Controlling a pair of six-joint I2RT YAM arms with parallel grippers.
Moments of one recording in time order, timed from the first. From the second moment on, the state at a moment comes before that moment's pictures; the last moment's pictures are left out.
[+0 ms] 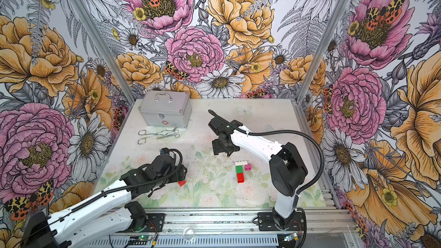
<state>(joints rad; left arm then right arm) -0.76 0.91 0.53 -0.66 -0.19 -0.83 0.70 1.76 1.42 -0.99 0.05 0.49</state>
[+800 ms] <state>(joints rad) -0.64 1.26 0.68 -0.68 -0.10 -0.62 0.62 1.69 1.30 -0.91 -0.04 0.44</state>
